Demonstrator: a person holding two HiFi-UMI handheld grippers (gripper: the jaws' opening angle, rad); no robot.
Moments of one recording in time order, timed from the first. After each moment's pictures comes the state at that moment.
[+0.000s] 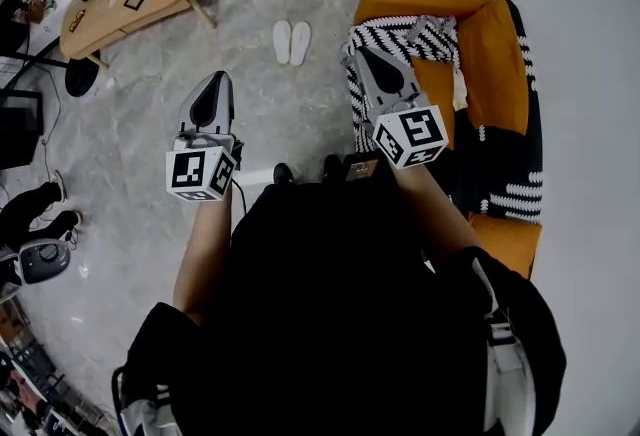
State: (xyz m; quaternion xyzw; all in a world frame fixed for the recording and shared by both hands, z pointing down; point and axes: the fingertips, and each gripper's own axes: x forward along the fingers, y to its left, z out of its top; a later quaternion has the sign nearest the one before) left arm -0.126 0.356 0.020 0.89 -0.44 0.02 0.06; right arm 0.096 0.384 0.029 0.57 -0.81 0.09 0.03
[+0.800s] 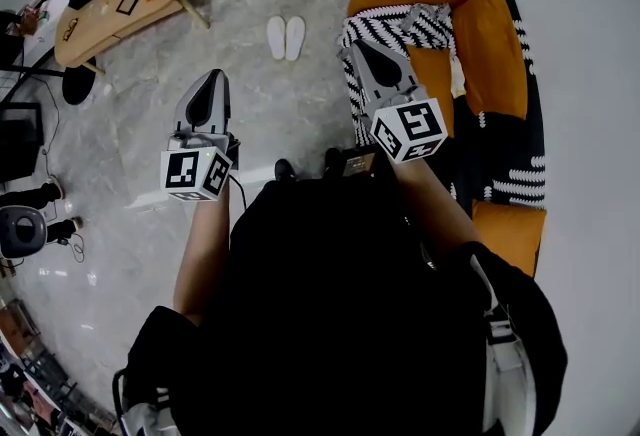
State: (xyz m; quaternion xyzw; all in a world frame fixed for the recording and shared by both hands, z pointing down) left arm -0.115 0.364 0.019 0.91 -0.42 0.01 0.07; right arm 0.105 0.396 0.031 0.59 -0.81 0.09 0.02
